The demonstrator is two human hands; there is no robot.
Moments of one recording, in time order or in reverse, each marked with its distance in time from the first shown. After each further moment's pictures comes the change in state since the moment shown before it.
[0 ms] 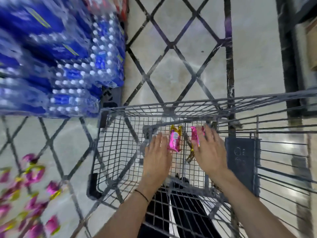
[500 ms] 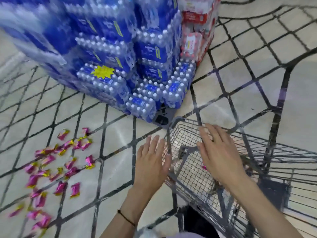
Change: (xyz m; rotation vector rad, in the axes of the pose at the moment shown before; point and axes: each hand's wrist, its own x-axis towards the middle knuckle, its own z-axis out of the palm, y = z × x) left_hand -0.257 -0.113 -0.177 -0.005 0.600 -0.211; right_hand -0.160 -0.218 -0.180 -0.174 0.197 -0.636
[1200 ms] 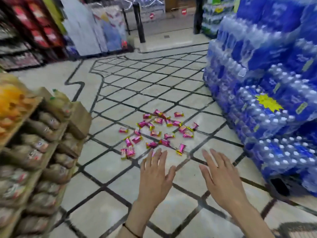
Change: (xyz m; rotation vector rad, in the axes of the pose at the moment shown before) left_hand -0.395 -0.344 -0.125 0.054 0.429 -0.914; right_hand -0.112 -0.514 0.084 -0.019 -0.180 -0.813
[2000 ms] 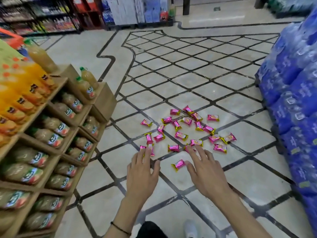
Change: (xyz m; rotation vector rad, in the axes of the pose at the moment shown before) left_hand 0.231 -0.209 0.033 0.000 -0.106 -0.519; right_hand 0.356 -0.149 0.079 -0.038 -0.288 -0.331
